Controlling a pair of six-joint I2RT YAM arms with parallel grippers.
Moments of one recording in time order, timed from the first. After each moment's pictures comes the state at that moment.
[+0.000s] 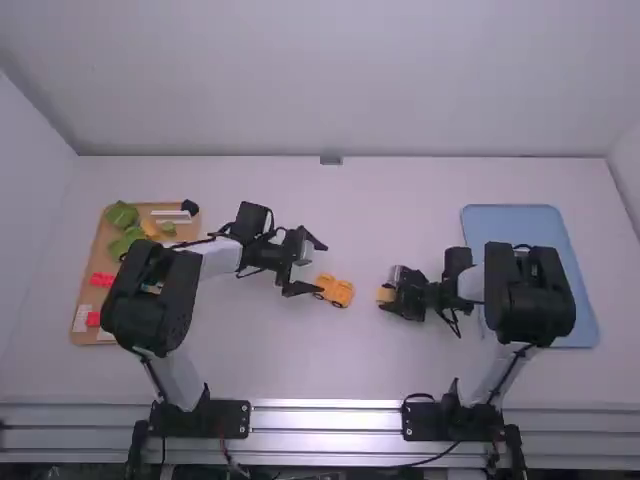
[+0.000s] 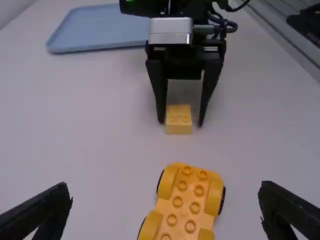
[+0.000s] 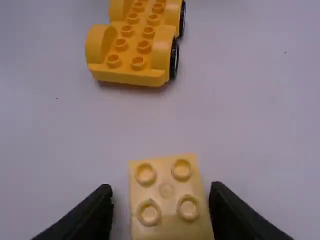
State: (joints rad) left arm -0.21 1.85 0.91 -0.12 1.15 1.11; right arm -0.08 1.95 0.62 -0.08 -0.99 -1.35
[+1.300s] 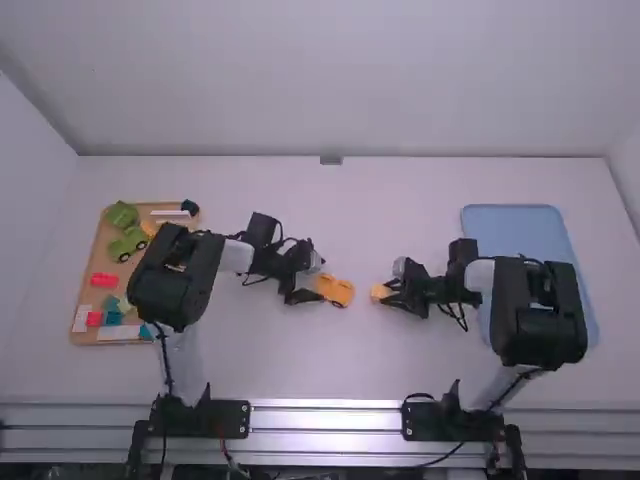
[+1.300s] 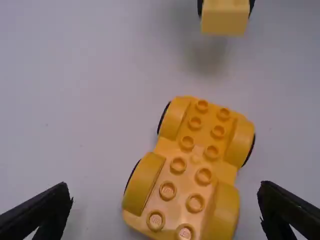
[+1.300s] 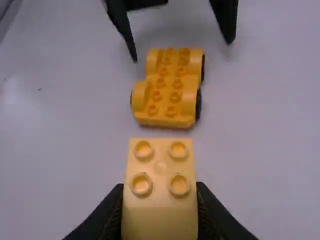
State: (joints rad) left arm -0.23 2.03 0.93 -0.07 0.99 1.10; right arm -0.07 1.80 0.70 -0.44 -1.07 -1.41
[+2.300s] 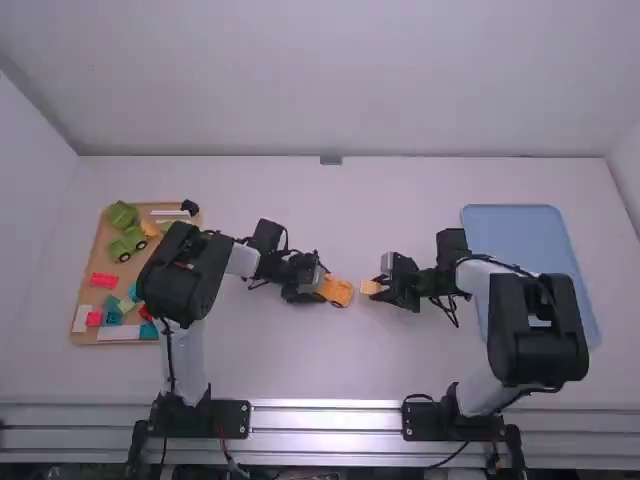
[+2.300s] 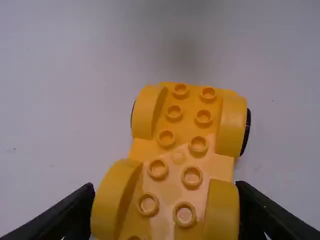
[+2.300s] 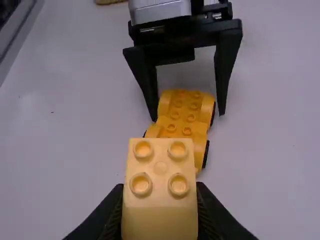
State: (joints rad) left arm -0.26 2.07 0.90 -0.01 0.98 1.28; right arm 0.03 1.71 0.72 -0.44 -1.07 -1.34
